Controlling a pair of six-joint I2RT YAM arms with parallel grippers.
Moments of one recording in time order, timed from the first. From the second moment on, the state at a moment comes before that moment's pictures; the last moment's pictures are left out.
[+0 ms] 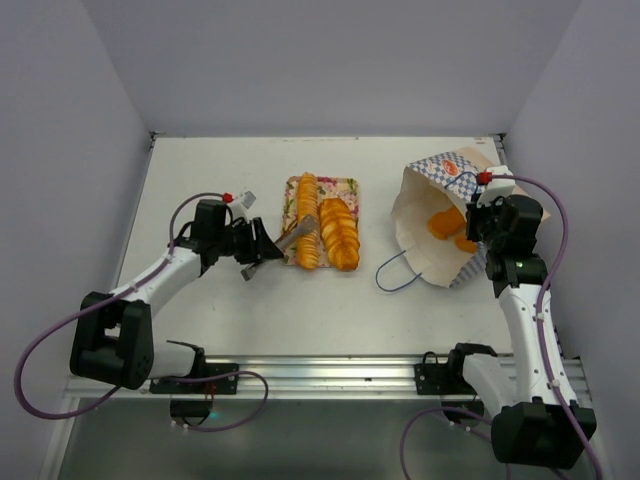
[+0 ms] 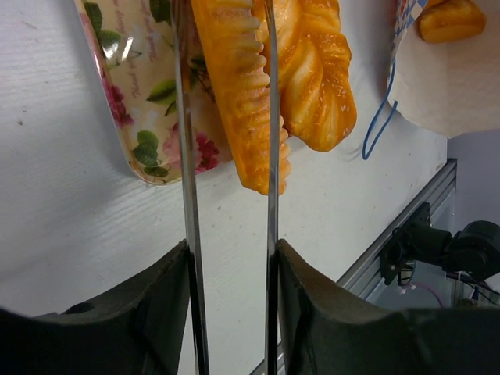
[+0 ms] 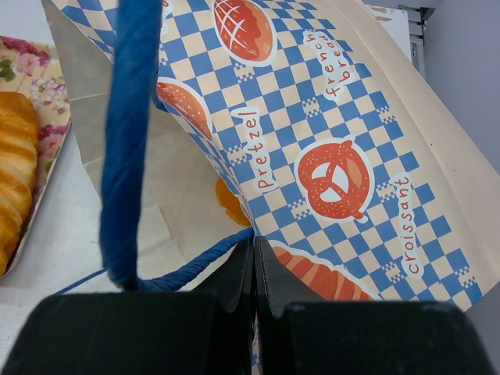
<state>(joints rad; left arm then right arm) -0.22 1.32 0.71 -0.19 0.62 -0.46 -0.11 0.90 0.83 -0.34 -0.13 -0.16</state>
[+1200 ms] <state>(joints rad) -0.49 1.14 0.86 -0.30 0.49 -0.37 -0.11 0.89 0.83 -0.38 -0.32 -0.25</state>
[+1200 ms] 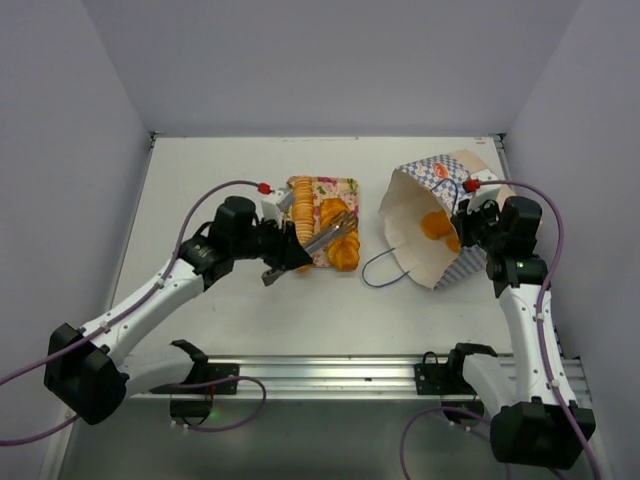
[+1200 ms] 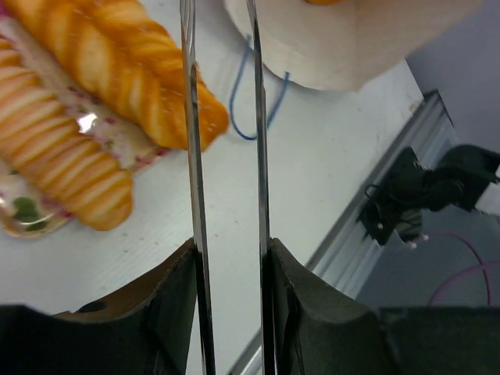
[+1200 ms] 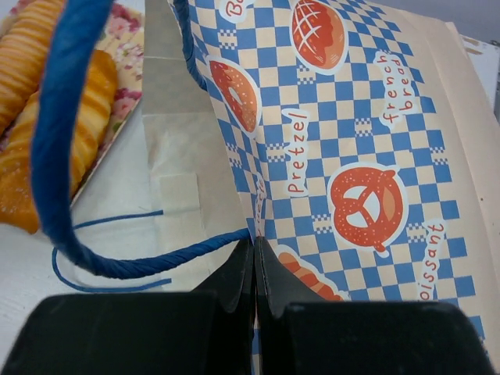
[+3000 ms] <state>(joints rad) -0.75 1.97 1.39 -0.11 0.46 -0.30 -0.11 0.89 0.83 -0.48 -0.60 -0.40</state>
